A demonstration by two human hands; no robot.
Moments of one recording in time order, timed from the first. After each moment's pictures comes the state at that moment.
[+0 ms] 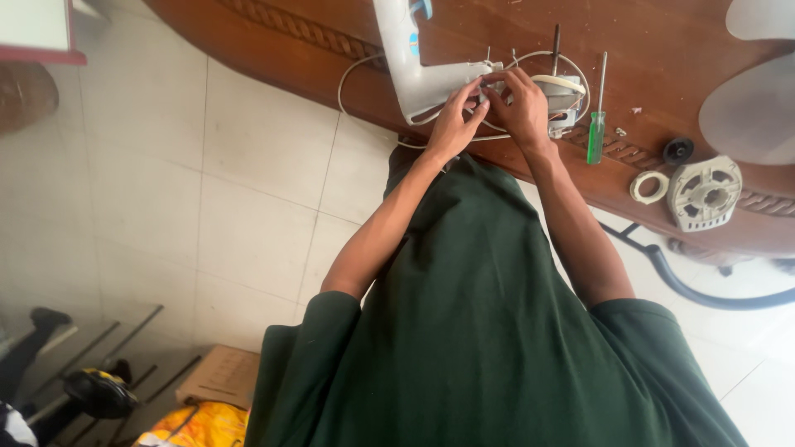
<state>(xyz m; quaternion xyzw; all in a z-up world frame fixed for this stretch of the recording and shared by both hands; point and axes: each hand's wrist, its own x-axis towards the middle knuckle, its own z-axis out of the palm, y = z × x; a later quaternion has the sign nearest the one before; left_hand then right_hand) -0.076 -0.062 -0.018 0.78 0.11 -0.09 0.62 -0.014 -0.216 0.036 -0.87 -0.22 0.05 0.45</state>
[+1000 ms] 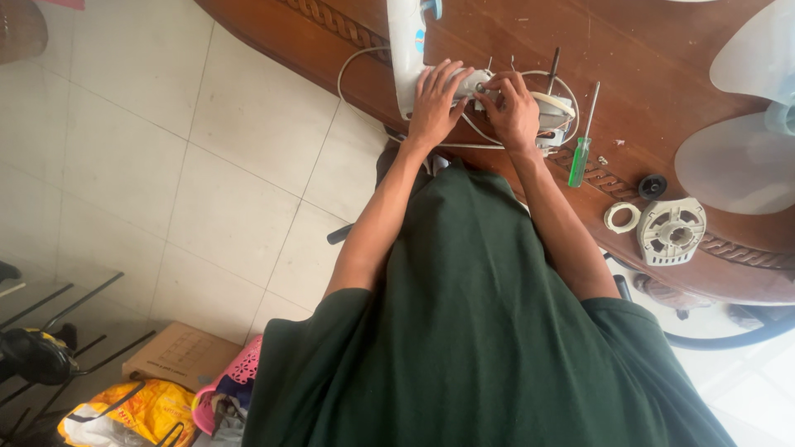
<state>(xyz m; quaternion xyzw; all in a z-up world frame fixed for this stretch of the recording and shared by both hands) -0.067 -0.039 -0.018 0.95 0.00 0.09 0.29 -0.008 -0.218 0.017 -0.87 -0.26 0.00 0.42</state>
